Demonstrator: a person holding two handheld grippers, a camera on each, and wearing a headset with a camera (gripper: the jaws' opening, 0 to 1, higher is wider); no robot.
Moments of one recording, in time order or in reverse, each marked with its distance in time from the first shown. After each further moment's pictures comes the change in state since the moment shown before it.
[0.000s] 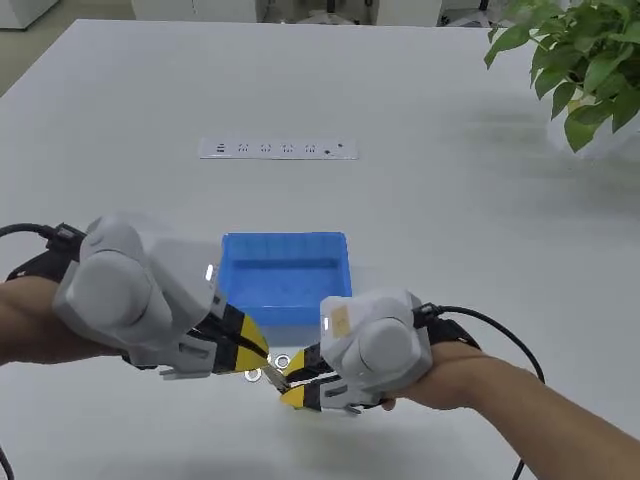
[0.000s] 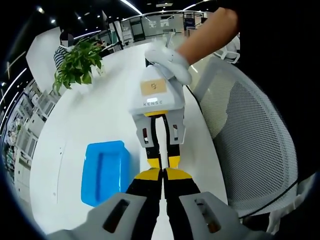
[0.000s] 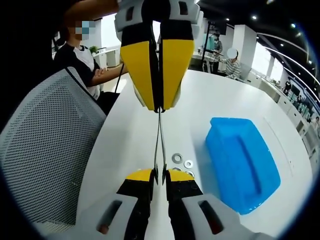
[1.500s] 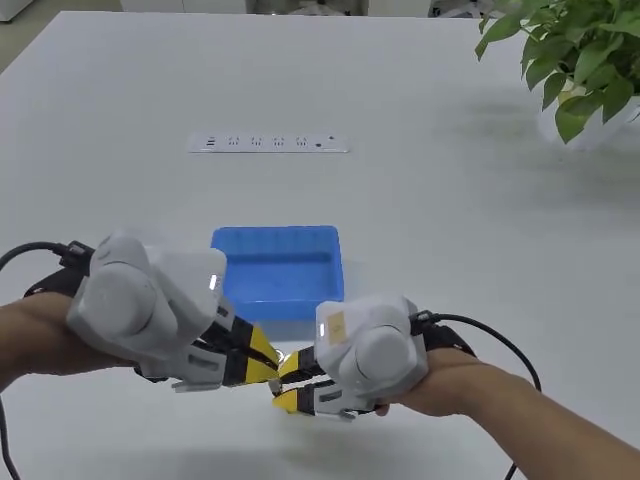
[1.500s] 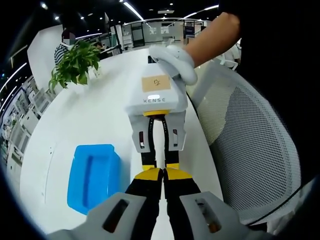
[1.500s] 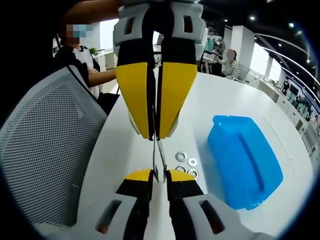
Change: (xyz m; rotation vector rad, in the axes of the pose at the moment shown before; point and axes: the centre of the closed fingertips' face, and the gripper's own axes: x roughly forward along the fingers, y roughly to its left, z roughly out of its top) left arm 0.021 -0.006 -0.004 -0.045 -0.068 -0.047; right arm 0.002 0.005 -0.004 0.011 -0.014 -0.012
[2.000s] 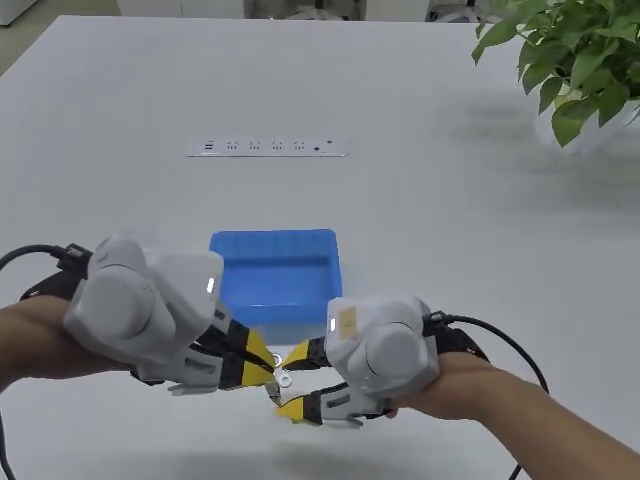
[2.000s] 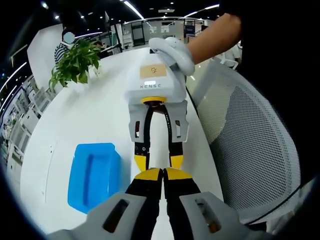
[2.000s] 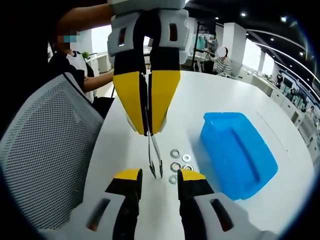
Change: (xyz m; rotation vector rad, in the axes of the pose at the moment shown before) left arm -0.001 0.000 -0.001 -0.001 0.010 0.002; right arm -0.013 -0.005 0.000 0.067 -0.010 -0.054
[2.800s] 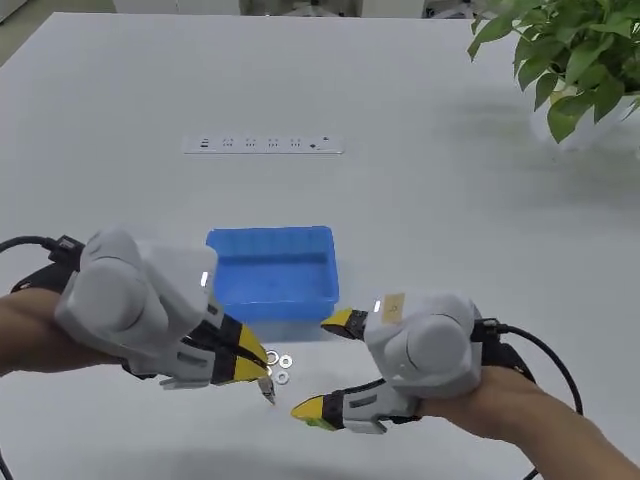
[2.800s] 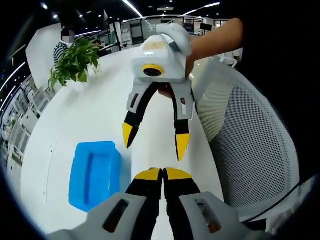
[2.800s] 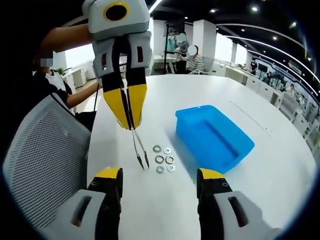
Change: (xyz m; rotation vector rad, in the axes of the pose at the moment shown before) left arm -0.003 0.000 -0.001 0.004 0.017 -0.008; right arm -0.041 -0.016 -0.003 0.171 -0.048 -0.186
